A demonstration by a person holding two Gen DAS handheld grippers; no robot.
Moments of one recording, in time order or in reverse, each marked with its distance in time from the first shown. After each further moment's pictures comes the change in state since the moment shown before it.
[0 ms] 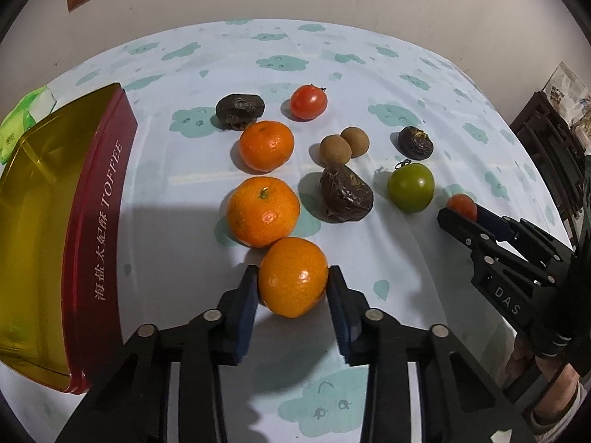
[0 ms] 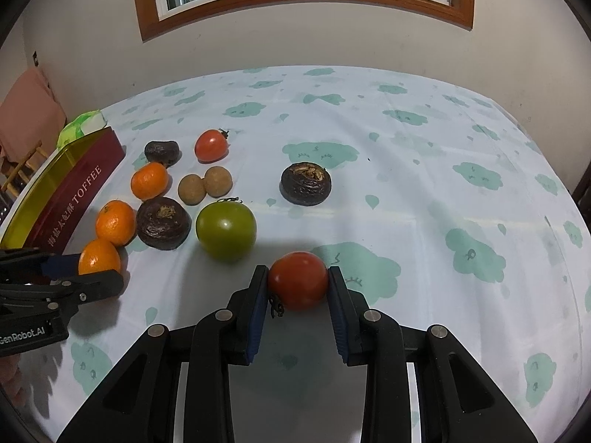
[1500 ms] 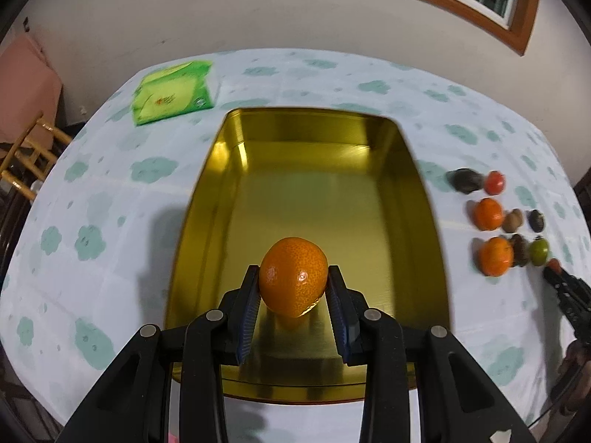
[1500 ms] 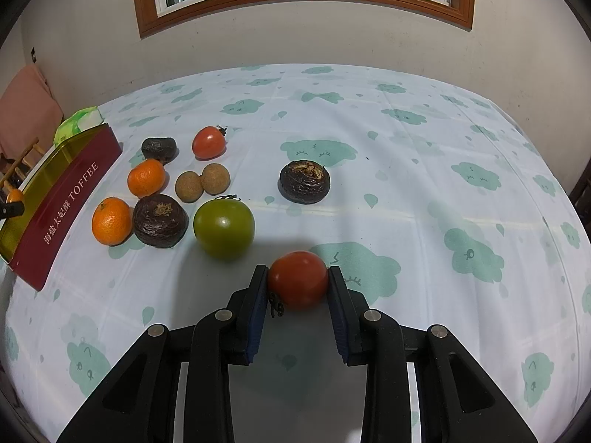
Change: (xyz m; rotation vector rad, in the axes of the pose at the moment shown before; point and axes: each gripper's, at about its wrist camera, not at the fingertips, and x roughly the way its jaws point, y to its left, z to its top) left arm -0.078 0.187 -0.013 -0.218 -0.068 0.250; right arm 0.001 0.000 0.000 -0.003 0.002 -0.004
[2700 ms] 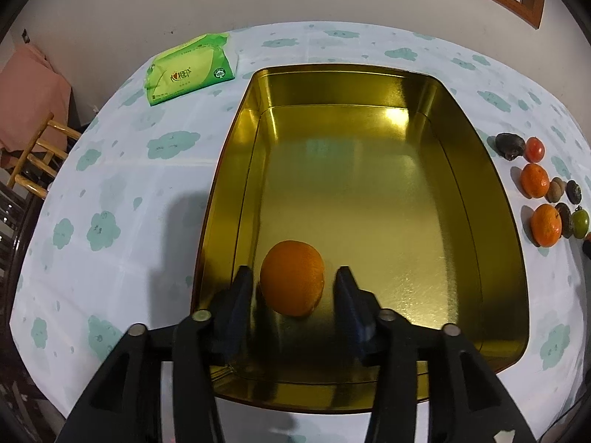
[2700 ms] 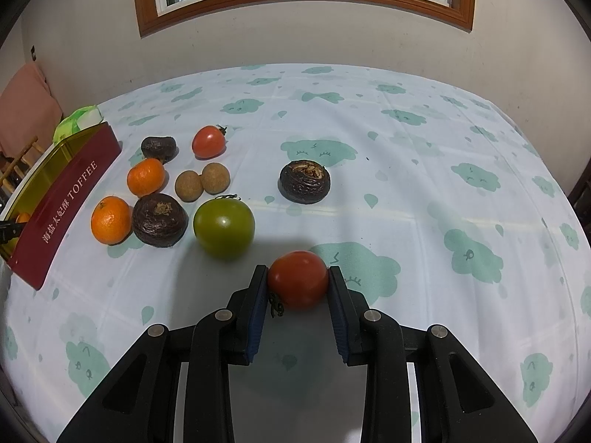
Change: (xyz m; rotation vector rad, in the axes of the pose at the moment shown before) left arm 0.027 0.013 -0.012 0.051 0.057 0.093; right arm 0.000 -0.002 0.000 -0.002 0.002 -0.002
